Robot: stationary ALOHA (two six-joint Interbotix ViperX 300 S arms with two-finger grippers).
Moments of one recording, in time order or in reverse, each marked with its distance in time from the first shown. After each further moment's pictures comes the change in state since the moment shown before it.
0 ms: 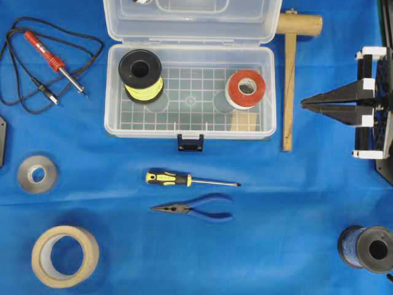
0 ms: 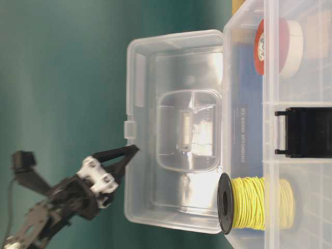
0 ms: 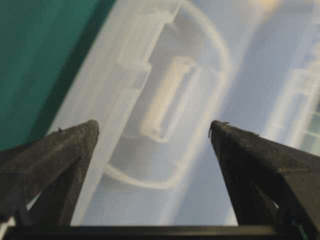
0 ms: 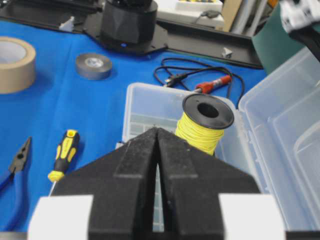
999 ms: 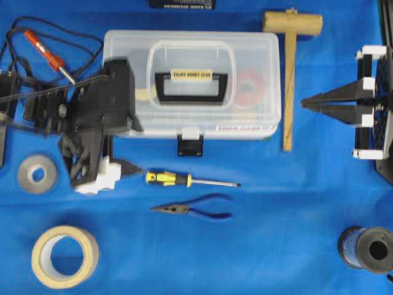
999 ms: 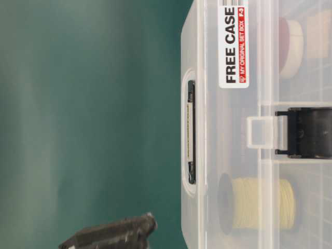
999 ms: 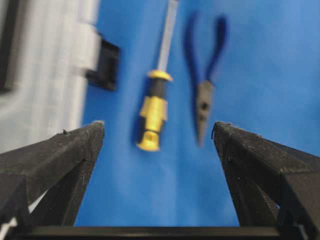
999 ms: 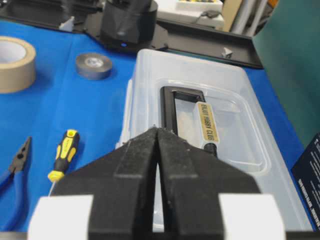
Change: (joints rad) left arm -0.640 -0.270 0.273 -0.014 0.117 -0.420; right arm -0.002 0.000 0.000 -0.002 -0.002 0.002
